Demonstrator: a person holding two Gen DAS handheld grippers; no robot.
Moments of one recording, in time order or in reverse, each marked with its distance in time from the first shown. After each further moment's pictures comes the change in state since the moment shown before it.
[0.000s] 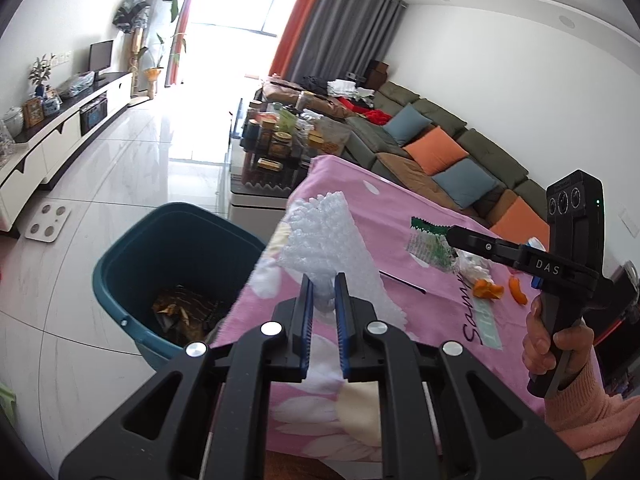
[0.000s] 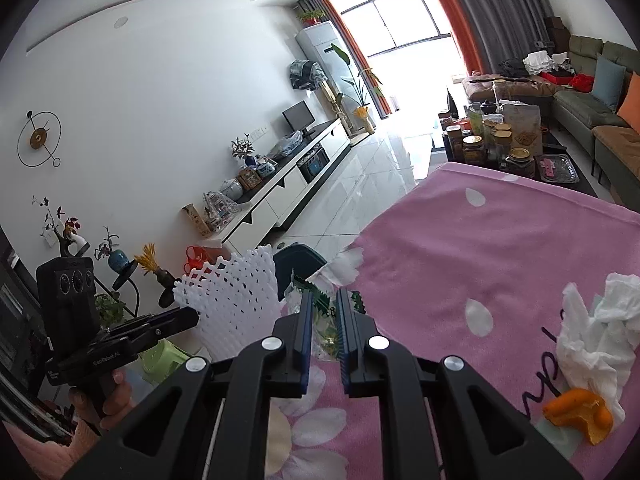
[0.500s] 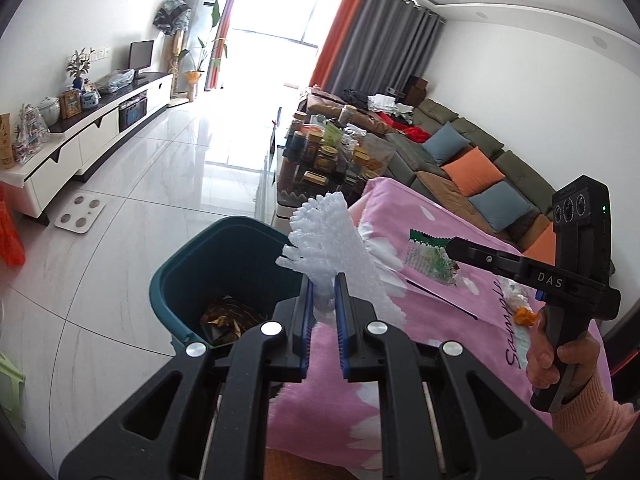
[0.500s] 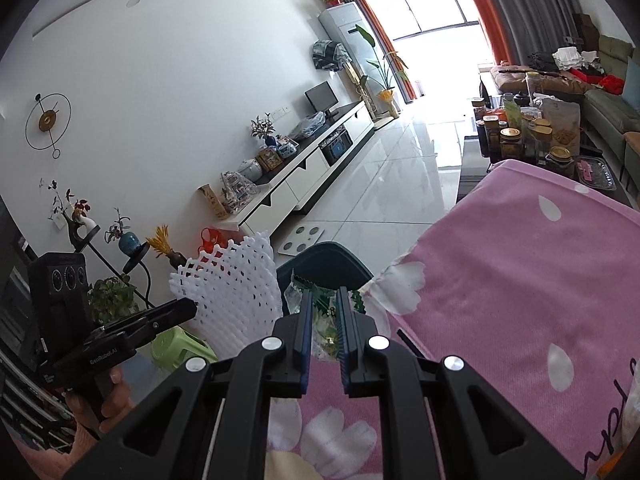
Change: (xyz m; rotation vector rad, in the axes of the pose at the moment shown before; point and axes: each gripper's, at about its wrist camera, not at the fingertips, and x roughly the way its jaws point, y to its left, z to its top) left arm -0.012 0.051 0.016 -0.073 -0.041 0.123; right arm 0.072 0.034 0.023 -0.055 0.069 0.053
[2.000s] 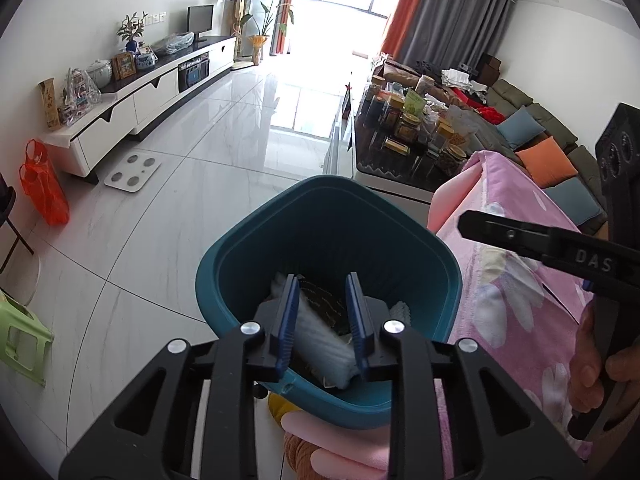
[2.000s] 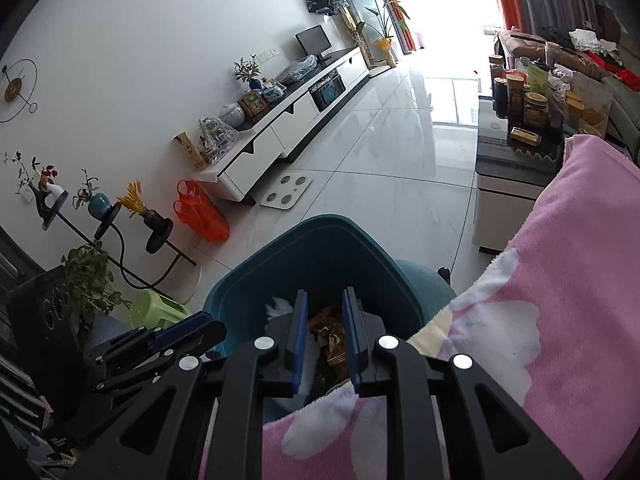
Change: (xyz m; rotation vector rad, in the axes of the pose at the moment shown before) left arm 0.084 0.053 -0.002 -0.087 0.111 0.235; right arm 0.131 0.031 0.019 -0.011 0.184 -0.059
